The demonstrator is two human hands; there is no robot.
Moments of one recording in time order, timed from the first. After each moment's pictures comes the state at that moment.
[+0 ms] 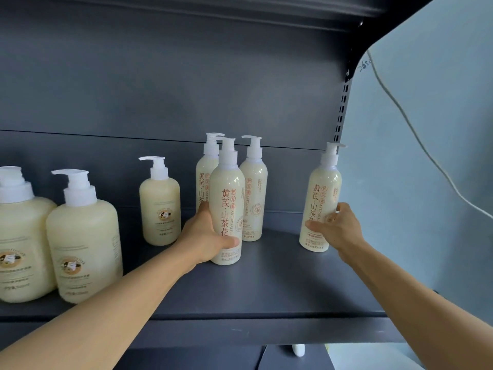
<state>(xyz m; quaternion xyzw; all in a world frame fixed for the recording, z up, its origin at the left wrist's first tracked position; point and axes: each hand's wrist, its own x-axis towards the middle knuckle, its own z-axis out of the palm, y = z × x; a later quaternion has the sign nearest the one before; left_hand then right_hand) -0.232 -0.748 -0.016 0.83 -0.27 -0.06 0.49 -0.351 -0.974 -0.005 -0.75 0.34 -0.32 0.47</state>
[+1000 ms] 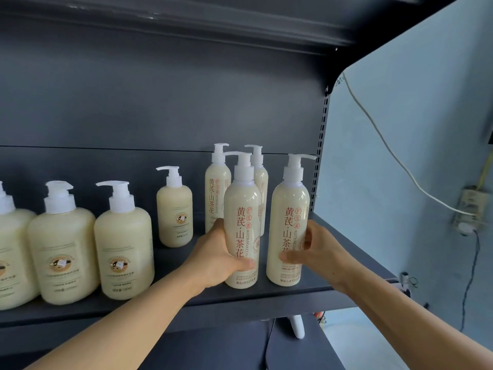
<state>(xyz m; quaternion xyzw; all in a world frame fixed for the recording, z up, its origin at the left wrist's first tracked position) -0.274 -0.697 -0.014 0.79 -0.38 -0.11 0.47 -0.405 -0.858 -0.001 -0.83 0.23 -0.20 0.48</state>
